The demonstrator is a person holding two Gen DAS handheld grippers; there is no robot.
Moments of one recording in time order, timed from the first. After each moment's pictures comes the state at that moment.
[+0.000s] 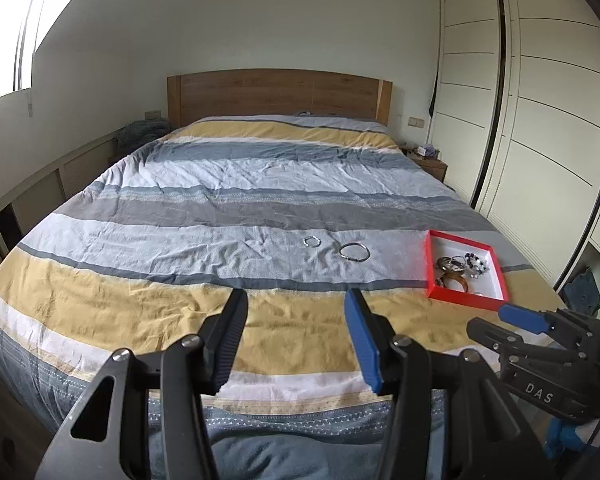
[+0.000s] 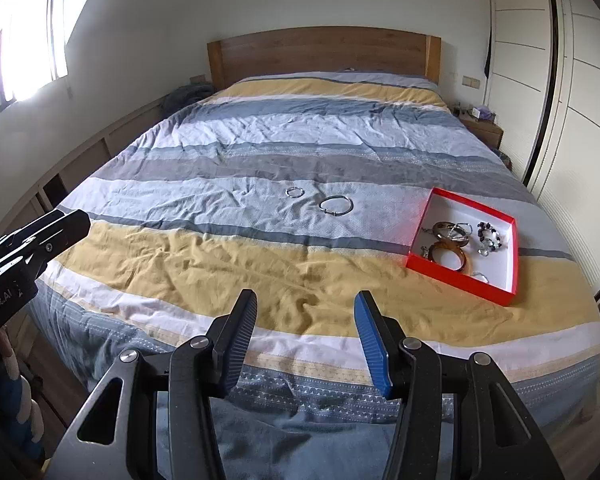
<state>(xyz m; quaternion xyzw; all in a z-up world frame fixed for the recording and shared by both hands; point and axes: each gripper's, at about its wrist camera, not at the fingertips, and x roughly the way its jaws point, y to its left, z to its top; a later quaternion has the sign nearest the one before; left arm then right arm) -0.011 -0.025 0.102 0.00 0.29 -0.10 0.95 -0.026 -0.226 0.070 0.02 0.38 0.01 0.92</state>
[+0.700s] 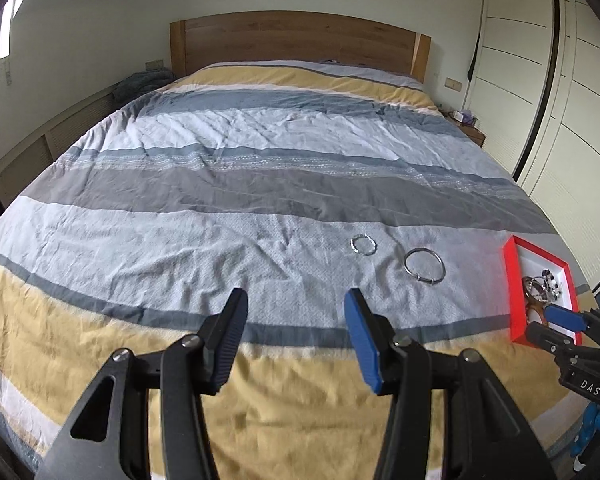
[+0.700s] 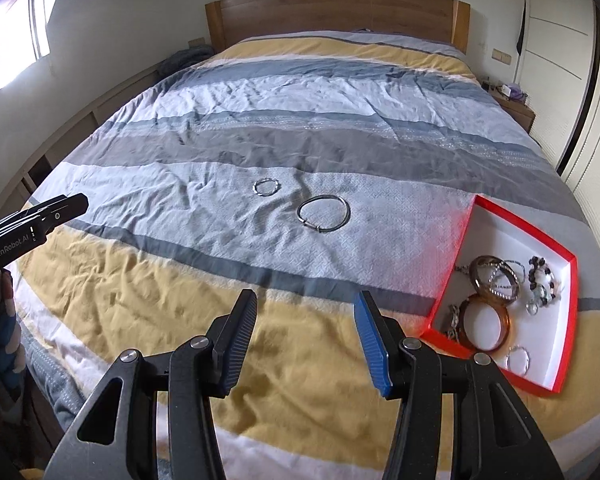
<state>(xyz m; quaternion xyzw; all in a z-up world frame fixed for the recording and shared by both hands) 0.230 -0.028 0.017 -0.01 0.38 -0.08 0.92 0.166 -0.279 -0.002 0.01 0.44 0.04 0.90</state>
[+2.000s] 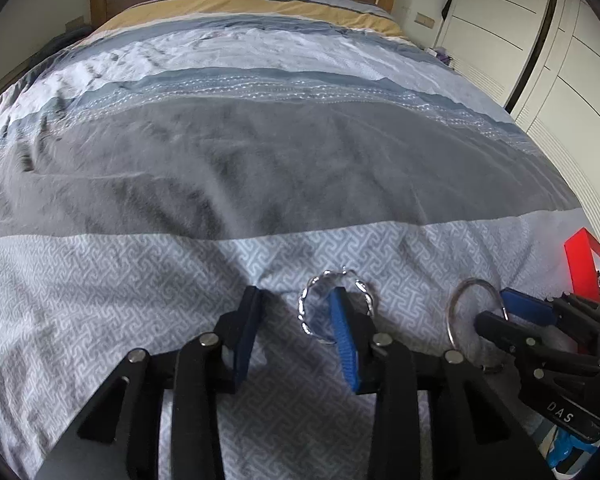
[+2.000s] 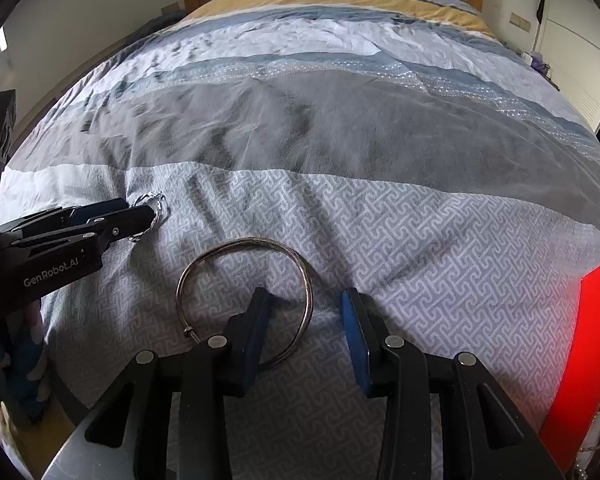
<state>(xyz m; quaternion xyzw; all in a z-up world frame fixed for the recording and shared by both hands) 0.425 -0.130 -0.137 0.01 0.47 -0.18 0.86 0.361 -0.313 -0.141 0.01 0.50 0.04 0.87</state>
